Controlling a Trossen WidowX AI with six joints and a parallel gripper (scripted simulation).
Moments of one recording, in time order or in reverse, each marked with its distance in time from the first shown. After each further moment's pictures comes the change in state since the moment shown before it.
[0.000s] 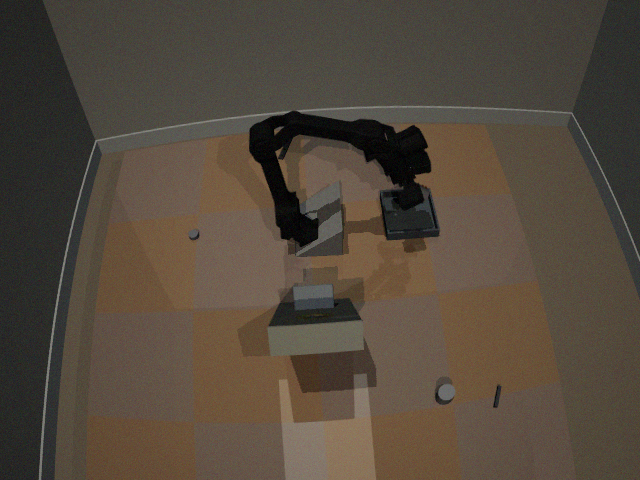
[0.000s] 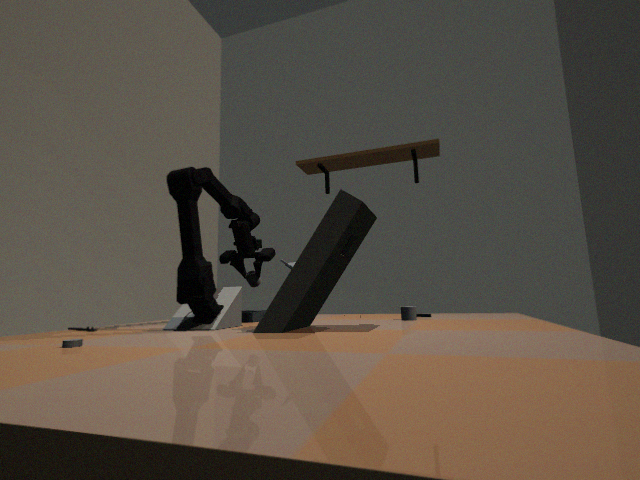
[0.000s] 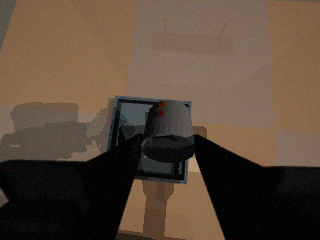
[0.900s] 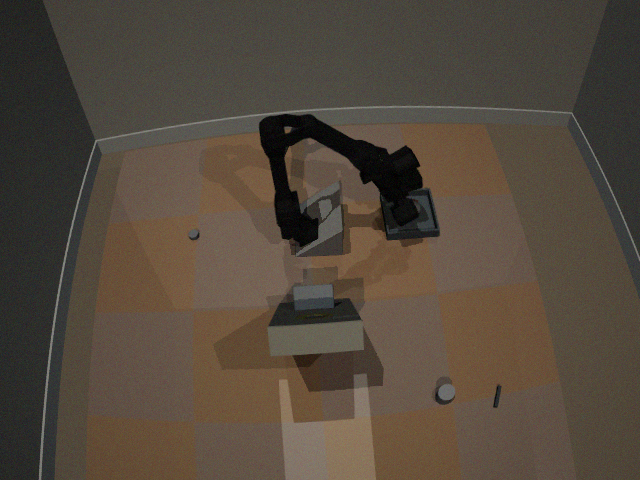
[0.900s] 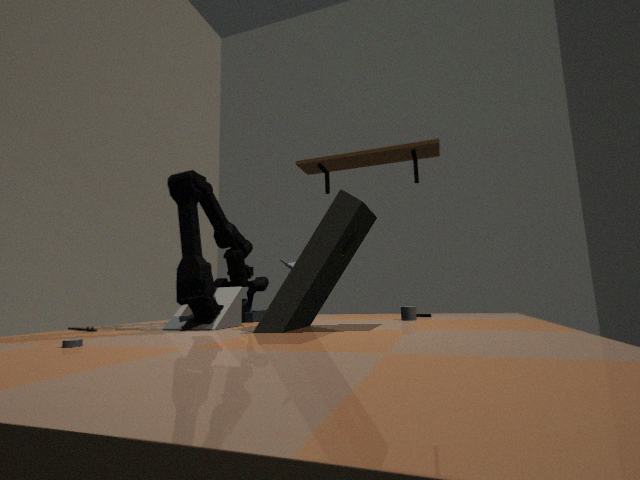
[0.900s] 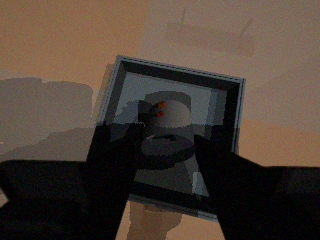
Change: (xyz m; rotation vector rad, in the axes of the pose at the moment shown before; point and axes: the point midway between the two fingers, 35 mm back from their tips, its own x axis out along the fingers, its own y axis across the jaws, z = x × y) arm 0.082 0.028 -0.054 -0.112 0.006 0.061
